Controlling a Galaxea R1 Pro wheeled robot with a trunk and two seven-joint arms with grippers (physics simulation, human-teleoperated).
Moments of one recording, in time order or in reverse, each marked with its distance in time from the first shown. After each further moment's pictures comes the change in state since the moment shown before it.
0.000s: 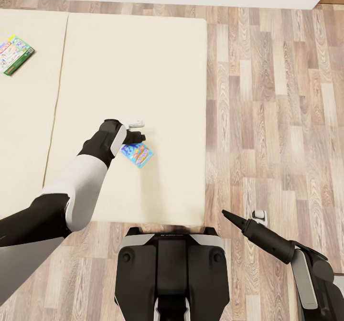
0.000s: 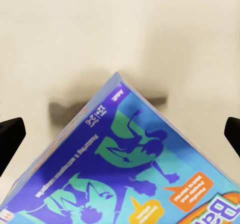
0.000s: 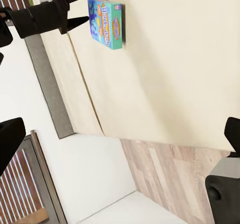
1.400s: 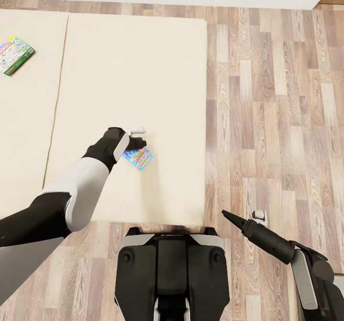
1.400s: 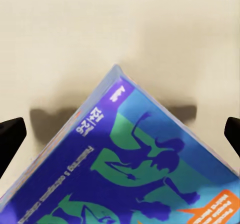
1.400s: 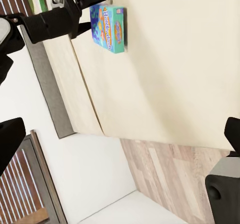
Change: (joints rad) left arm 0.000 0.001 -0.004 0.115 -0.012 -0.109 0.002; right arm 0.002 0.000 0.000 0.000 0.001 0.000 0.000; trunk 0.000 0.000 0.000
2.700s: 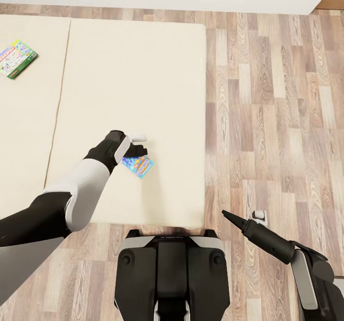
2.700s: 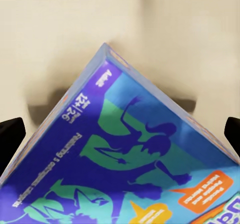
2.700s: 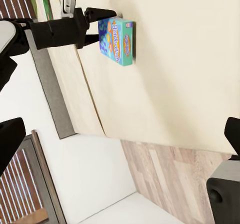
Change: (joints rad) left arm 0.000 0.000 0.004 0.047 0.013 0.105 0.000; right arm 0.000 0.000 0.000 0.000 0.000 0.000 0.000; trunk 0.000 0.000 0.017
